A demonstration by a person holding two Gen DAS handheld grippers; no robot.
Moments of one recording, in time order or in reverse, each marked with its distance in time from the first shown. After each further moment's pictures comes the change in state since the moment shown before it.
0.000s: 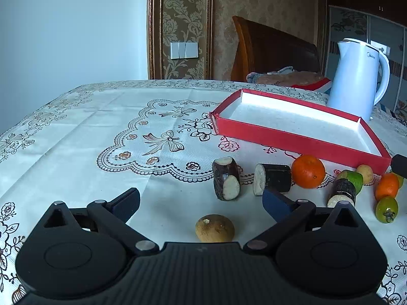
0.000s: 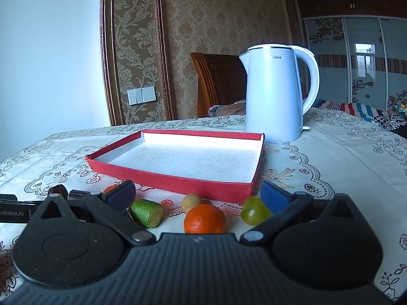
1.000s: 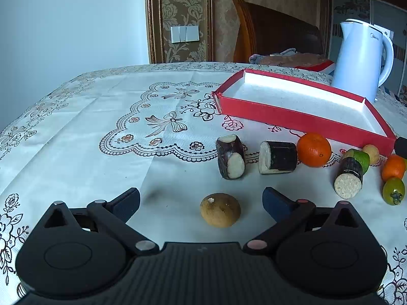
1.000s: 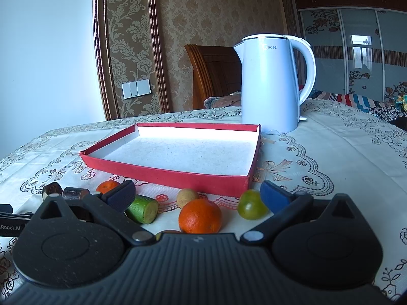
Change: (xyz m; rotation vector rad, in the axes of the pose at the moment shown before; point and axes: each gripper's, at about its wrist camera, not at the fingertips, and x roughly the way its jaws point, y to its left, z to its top) left arm 0.001 0.000 -0.006 0.025 0.082 0.023; right arm 0.007 -0.003 0.000 0.026 0.047 -0.017
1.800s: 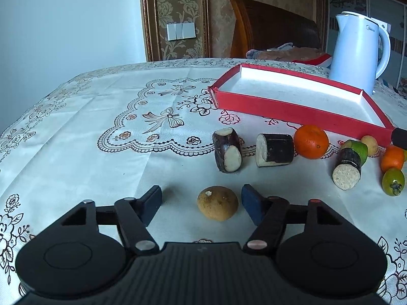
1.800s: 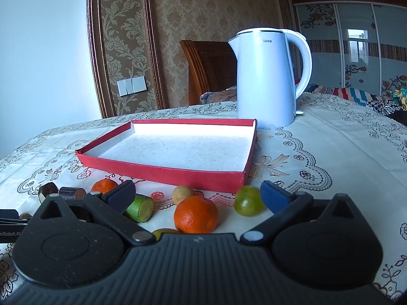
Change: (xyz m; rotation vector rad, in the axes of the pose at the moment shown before) left arm 0.002 -0.005 -0.002 0.027 0.012 0.000; right arm 0.002 -0.004 -0.001 0.018 0.015 -0.012
